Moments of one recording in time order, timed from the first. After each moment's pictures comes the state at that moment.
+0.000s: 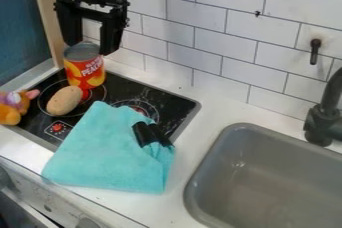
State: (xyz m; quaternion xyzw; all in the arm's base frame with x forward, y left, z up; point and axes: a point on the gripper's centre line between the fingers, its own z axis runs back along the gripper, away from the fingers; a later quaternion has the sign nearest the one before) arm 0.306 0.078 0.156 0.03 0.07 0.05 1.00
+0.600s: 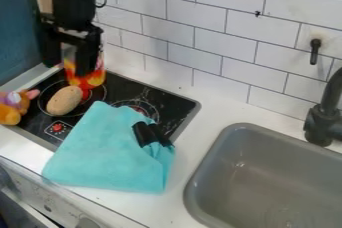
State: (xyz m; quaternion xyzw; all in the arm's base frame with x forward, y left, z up) arm 0.290 0.111 0.123 0.04 0.09 0.03 1.00
